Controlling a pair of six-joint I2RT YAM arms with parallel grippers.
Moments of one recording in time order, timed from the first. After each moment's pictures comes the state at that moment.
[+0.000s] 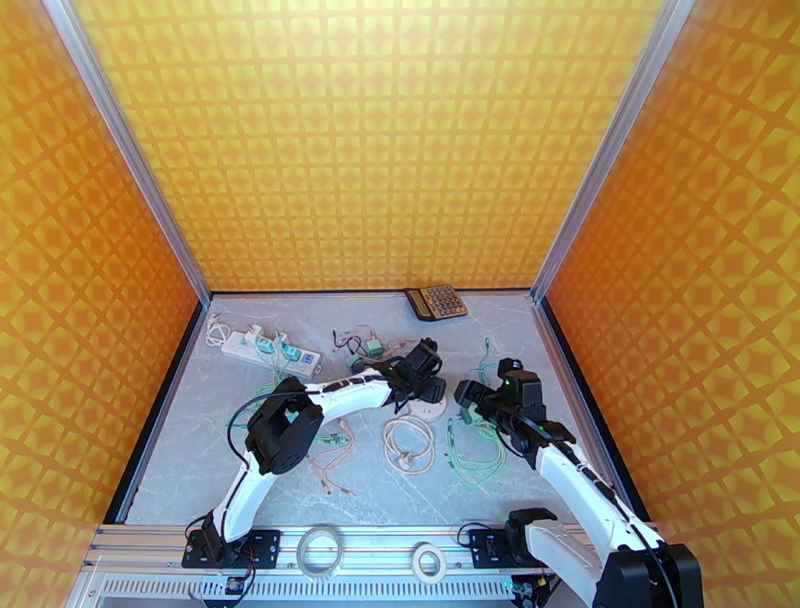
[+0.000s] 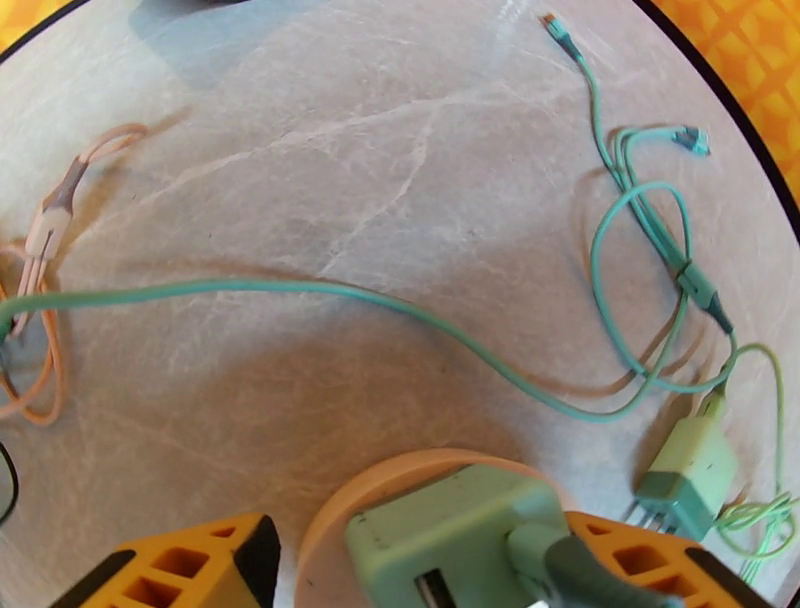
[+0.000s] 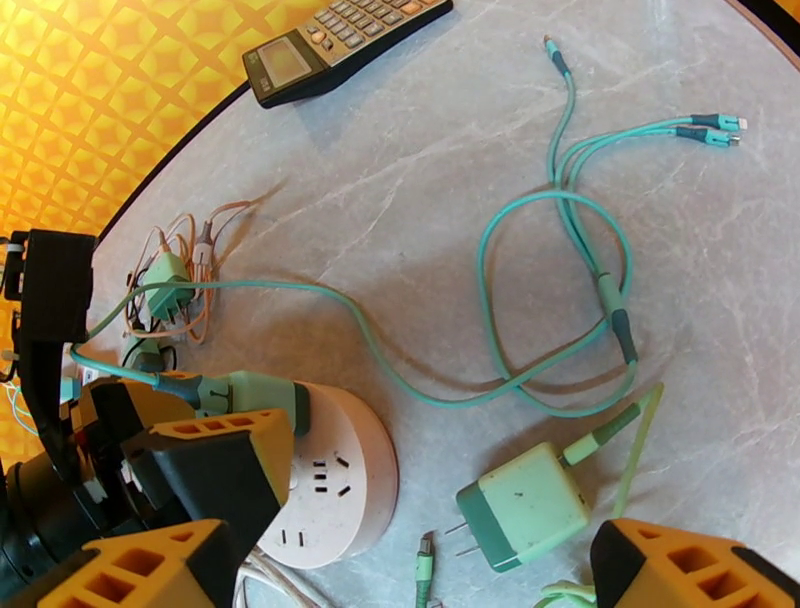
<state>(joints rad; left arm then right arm) -0.91 2.23 1.72 -0.35 -0.10 -0.39 0.06 1.01 0.54 -0.27 -0.16 0.52</state>
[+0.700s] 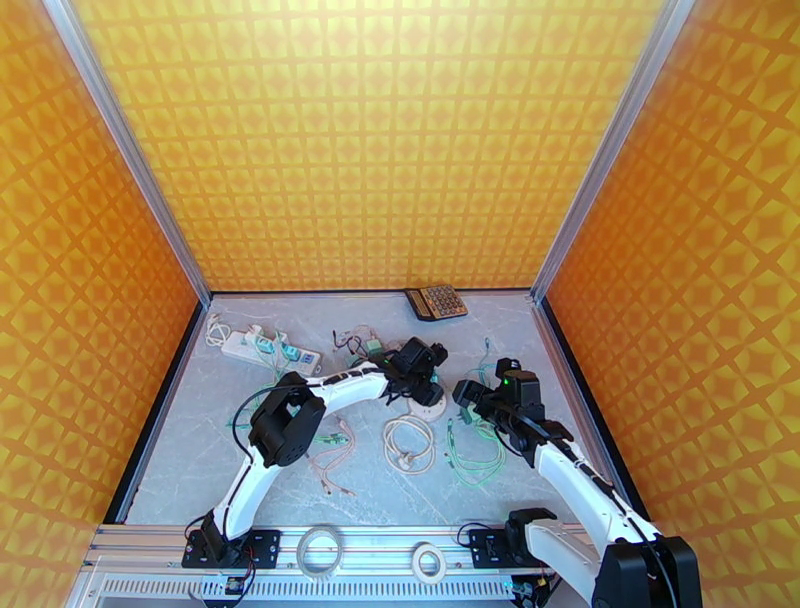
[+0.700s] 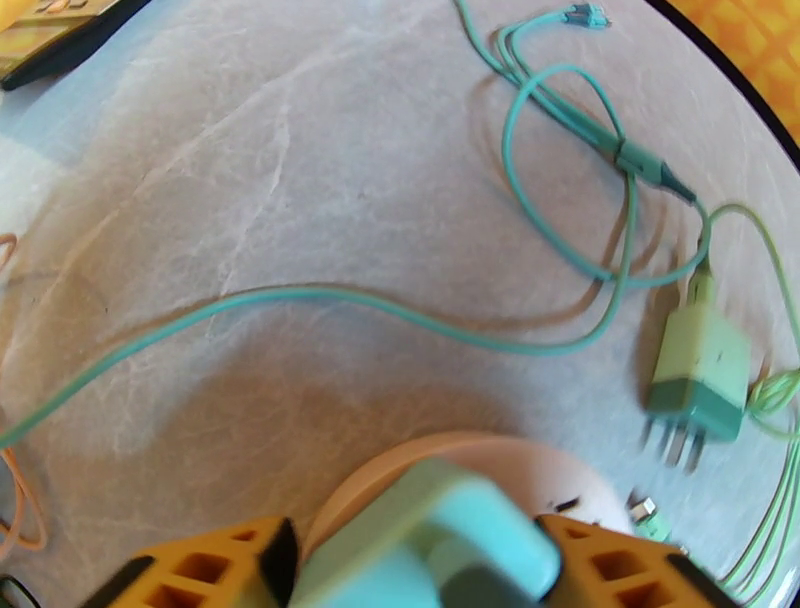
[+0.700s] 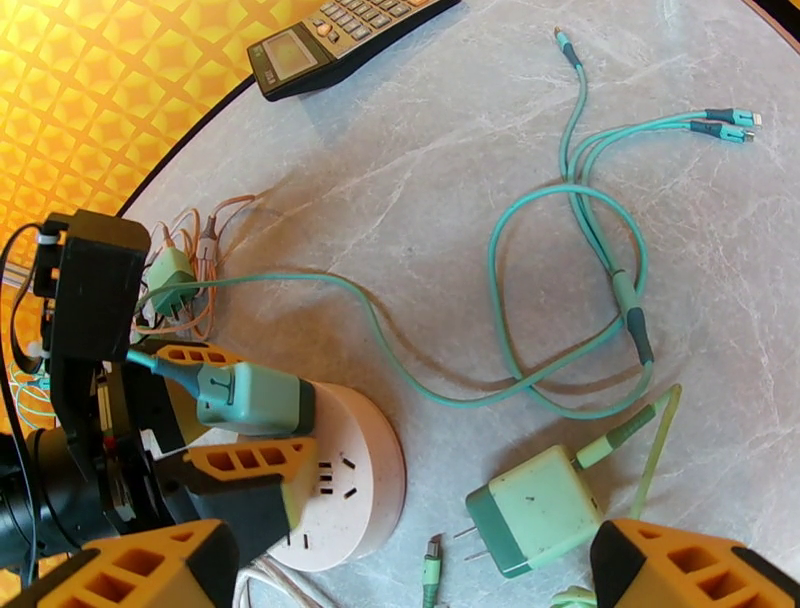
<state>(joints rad) -0.85 2.28 1.77 -0.38 0.14 -0.06 0.06 1.03 0.53 -0.24 -0.18 0.52</state>
